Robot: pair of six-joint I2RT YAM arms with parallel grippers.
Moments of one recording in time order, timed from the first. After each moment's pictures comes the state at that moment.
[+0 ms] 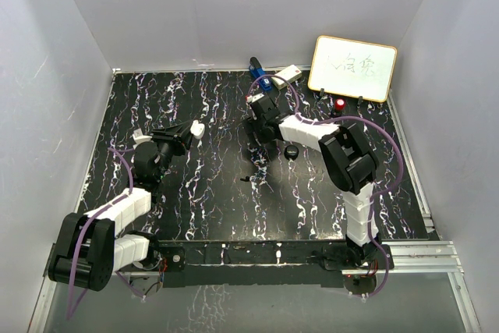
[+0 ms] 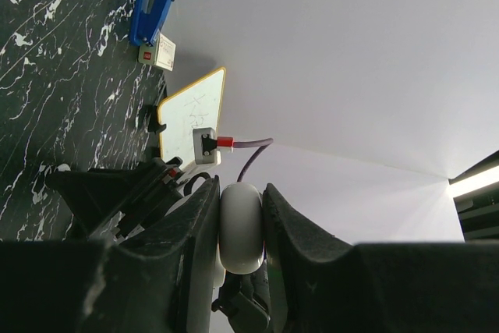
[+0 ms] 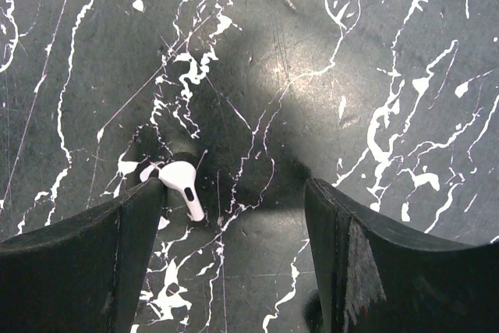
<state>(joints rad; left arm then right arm) -0.20 1.15 0.33 0.74 0.07 -1.71 0.59 2.06 1.44 -0.32 0.14 0.11</state>
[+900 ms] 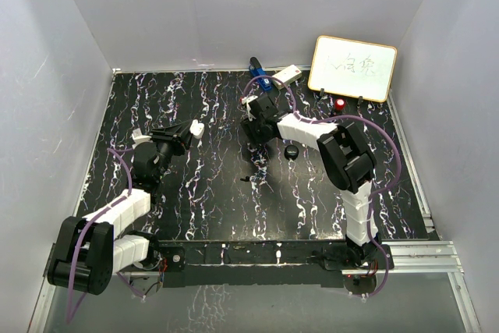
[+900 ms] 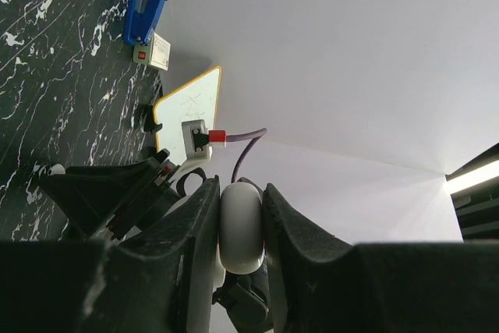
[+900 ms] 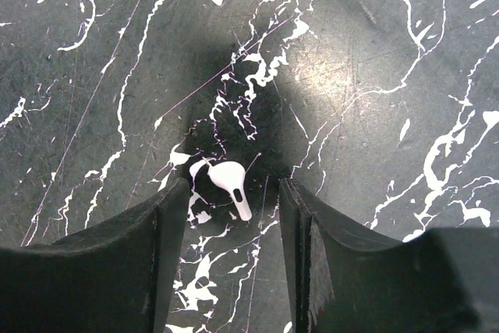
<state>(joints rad) -0.20 1.13 0.33 0.73 0.07 -1.71 0.59 2.08 1.48 -0.35 -0.01 0.06</state>
